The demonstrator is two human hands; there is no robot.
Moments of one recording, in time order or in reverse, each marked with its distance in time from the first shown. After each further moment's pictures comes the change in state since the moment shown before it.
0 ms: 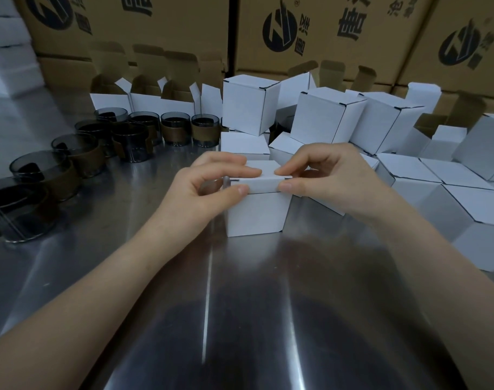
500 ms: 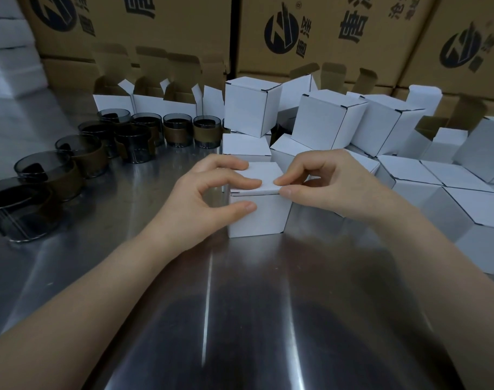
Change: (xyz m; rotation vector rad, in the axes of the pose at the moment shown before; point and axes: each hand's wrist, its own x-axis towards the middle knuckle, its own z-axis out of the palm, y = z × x) left_hand -0.003 -0.002 -0.004 0.215 -0.044 0.054; right_hand -0.002 0.002 -0.002 -0.105 -0.093 0.000
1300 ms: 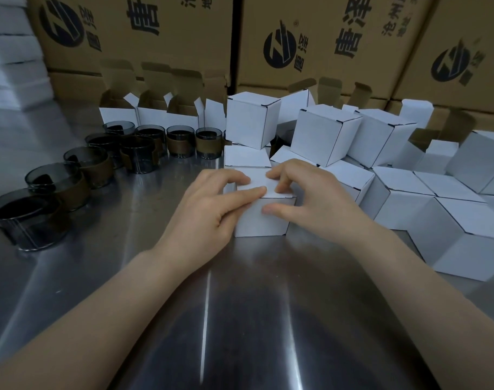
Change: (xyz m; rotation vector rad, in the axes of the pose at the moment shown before) left_hand -0.001 -0.010 0.007 0.553 0.079 0.291; right_hand 0.005 -0.002 0.025 -0.436 0.122 -0.061
